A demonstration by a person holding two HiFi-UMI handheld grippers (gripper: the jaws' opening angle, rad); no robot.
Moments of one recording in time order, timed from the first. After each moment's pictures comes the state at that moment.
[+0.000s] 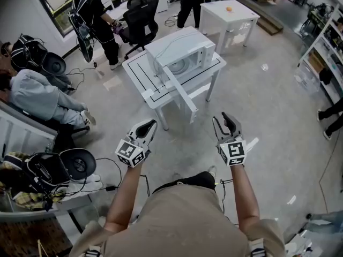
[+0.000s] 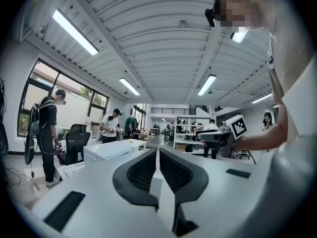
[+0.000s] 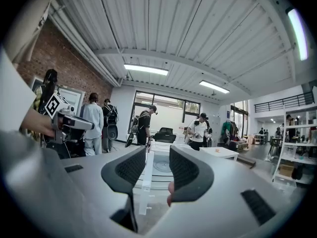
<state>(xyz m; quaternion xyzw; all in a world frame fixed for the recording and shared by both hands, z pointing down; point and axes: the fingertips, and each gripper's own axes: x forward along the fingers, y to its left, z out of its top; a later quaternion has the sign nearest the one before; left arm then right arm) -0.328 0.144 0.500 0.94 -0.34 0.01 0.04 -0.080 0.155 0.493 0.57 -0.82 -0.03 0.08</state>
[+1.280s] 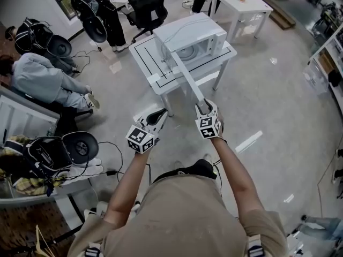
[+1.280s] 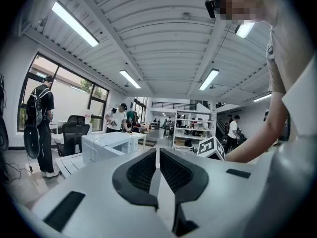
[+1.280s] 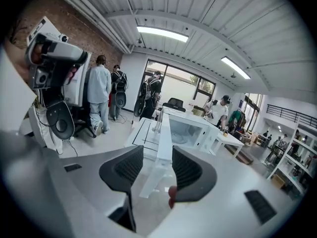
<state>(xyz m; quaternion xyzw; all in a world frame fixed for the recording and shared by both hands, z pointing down) -0.307 0.134 0.544 0.94 -0.33 0.04 0.07 -0.155 0.062 0.669 0.53 -0.81 0.00 0.26</state>
